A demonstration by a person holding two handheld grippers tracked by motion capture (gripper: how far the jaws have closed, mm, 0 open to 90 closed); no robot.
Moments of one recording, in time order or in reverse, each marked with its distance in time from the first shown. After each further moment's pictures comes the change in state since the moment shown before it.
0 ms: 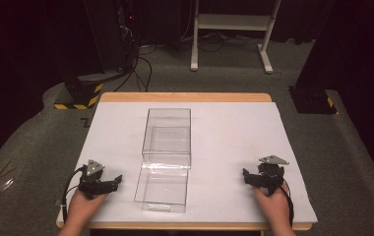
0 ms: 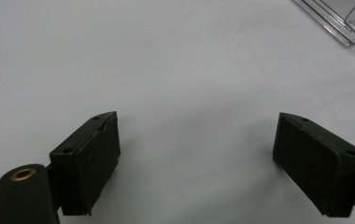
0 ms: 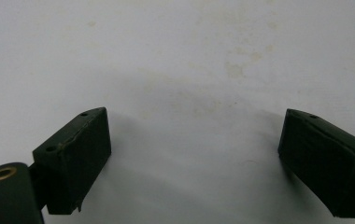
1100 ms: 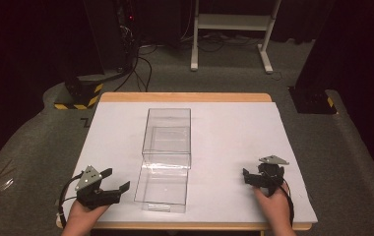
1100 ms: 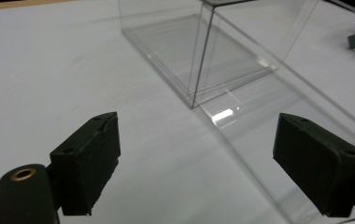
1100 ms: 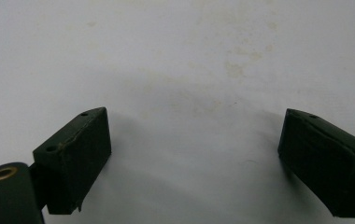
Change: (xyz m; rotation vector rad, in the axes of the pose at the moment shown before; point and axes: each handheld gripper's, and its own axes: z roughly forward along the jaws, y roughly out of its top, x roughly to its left) left arm -0.044 0.016 -0.064 -0.216 -0.245 0.032; right arm 0.000 0.000 0.000 -0.002 -0.001 0.000
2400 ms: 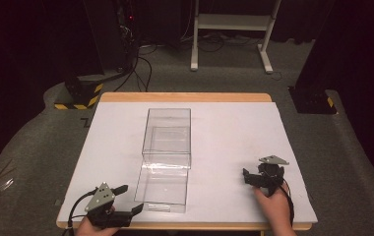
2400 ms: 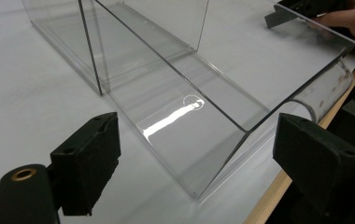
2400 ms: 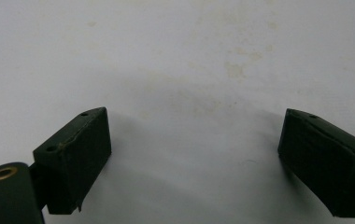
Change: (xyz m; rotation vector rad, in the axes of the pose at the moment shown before) left arm -0.050 -0.016 -0.003 0.036 -0.154 0.075; right arm 0.000 0.000 0.000 0.000 0.000 -0.001
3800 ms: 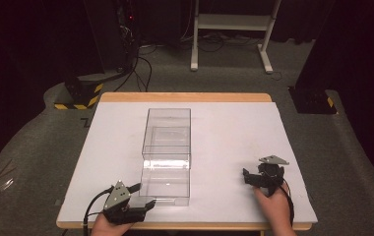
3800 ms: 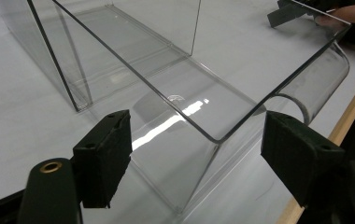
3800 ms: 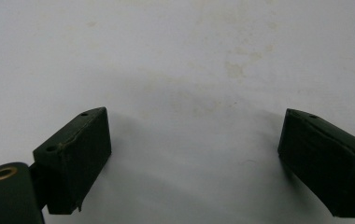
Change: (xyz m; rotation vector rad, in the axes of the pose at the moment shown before) left arm -0.014 0.006 0.033 -0.016 0.023 0.023; right arm 0.000 0.000 0.000 0.000 0.000 0.000
